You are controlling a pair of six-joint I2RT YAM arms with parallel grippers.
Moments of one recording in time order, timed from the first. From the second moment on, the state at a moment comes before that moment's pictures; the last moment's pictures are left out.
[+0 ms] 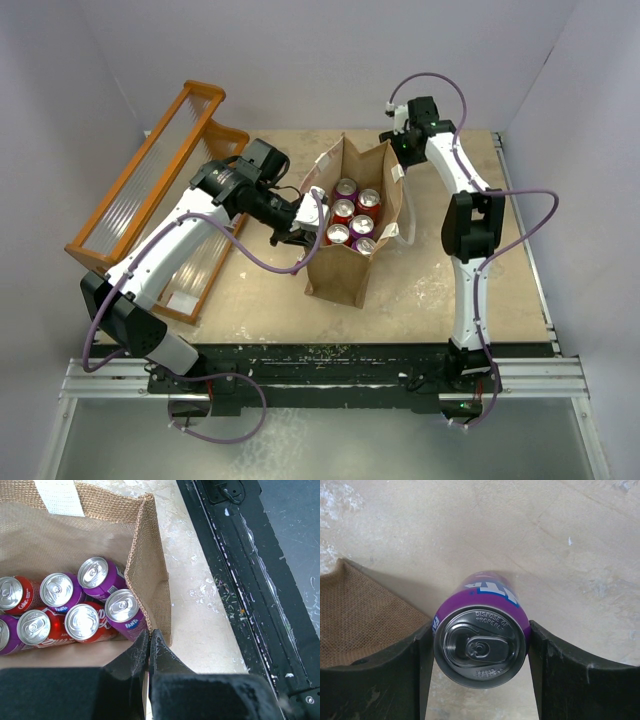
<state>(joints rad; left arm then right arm) -0.61 1.54 1.65 -1.17 0.89 1.06 0.14 2.35 2.21 -0.81 -0.13 -0.17</state>
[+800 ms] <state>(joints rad) -0.65 1.55 1.68 -1.05 0.90 0.86 0.15 1.63 2.42 -1.06 -0.49 -0.27</state>
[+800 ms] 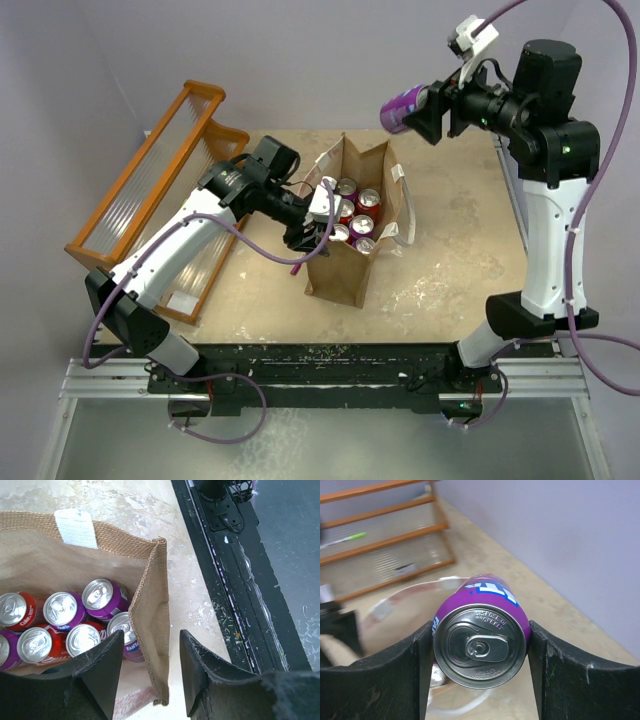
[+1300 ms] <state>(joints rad) -0.69 1.56 1.63 -1.09 0.93 0.90 0.34 1.61 1.96 -1.19 -0.75 -0.25</state>
